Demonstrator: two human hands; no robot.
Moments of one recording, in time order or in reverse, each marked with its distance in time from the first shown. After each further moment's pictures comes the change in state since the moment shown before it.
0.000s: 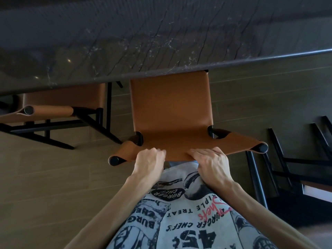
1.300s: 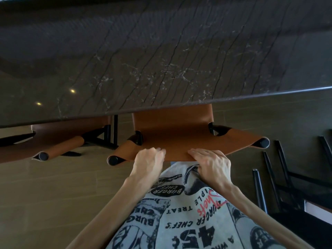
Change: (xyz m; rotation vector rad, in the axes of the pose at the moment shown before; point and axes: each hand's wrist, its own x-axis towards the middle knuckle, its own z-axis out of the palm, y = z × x) left_hand 0.094 -0.082 -0.099 -0.165 -0.007 -0.008; right_hand 0.157 -0.016 -0.059 0.058 -0.135 0.118
